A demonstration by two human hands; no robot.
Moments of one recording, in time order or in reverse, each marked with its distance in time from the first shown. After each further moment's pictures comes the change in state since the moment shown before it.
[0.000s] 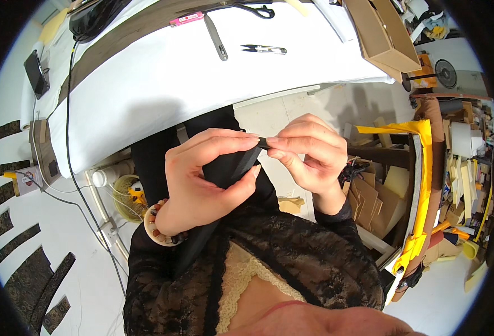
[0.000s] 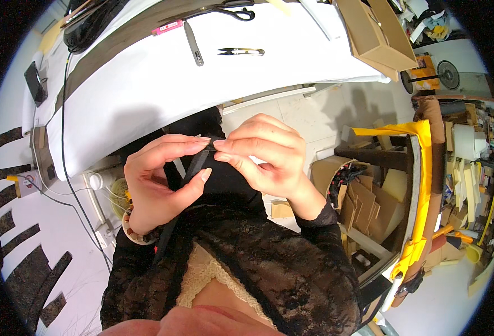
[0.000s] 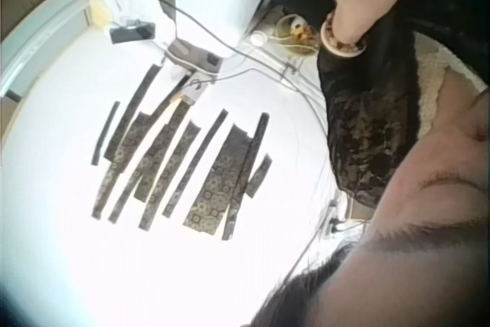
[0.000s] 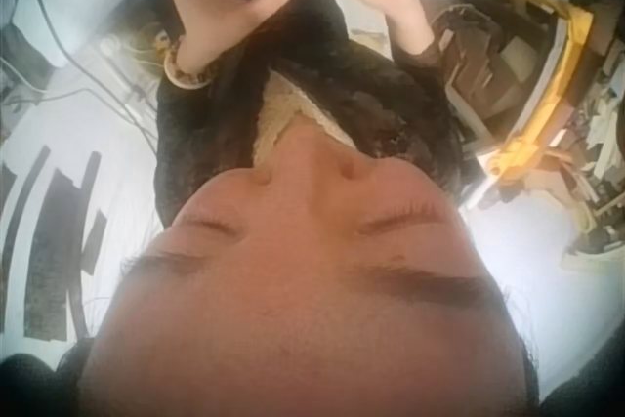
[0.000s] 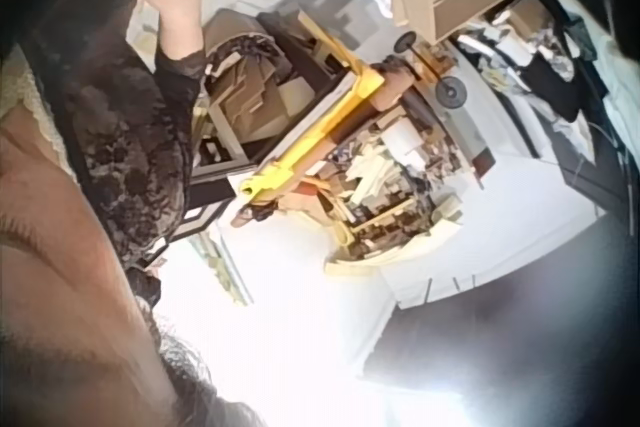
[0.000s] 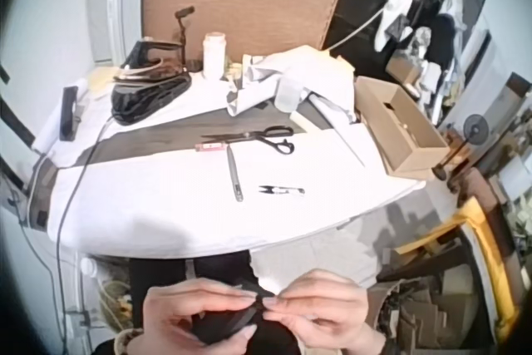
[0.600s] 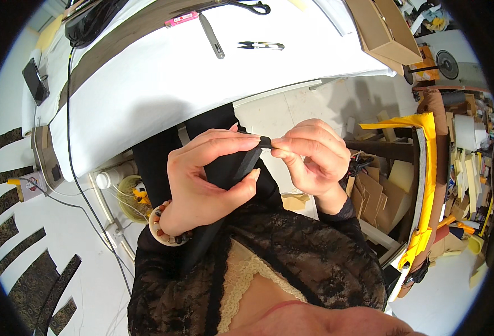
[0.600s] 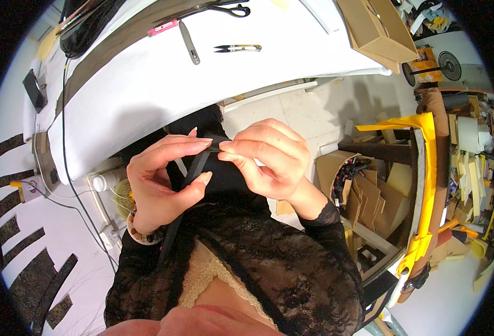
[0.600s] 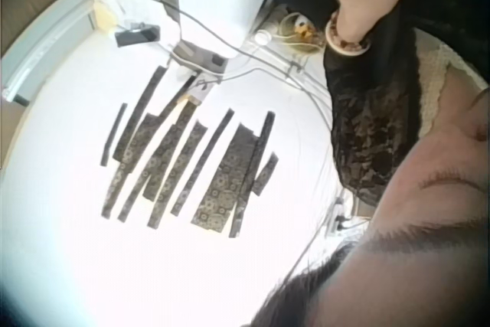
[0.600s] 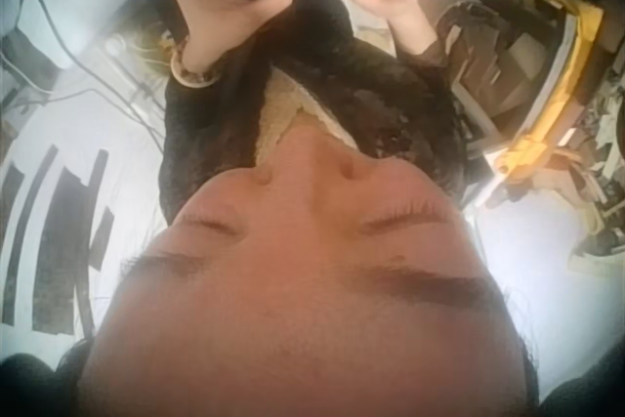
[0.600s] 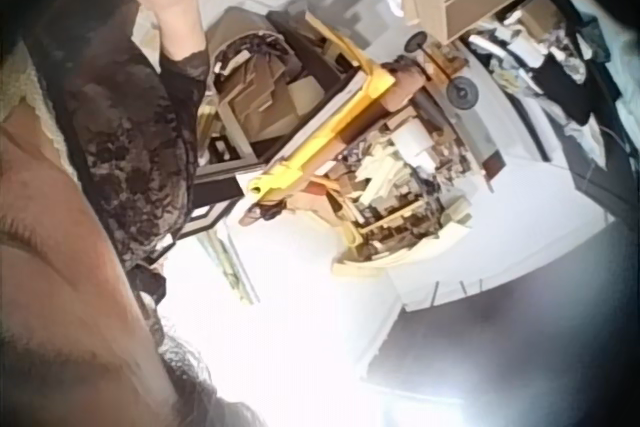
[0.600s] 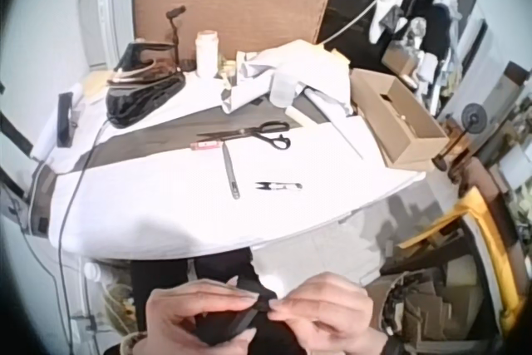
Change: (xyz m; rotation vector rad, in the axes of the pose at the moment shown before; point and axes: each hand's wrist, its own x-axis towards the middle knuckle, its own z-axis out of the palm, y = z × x) left_hand -0.001 -0.006 0.004 -0.053 -0.054 -0.020; right_hand -0.012 -0.006 -0.001 -0.160 0.080 -0.015
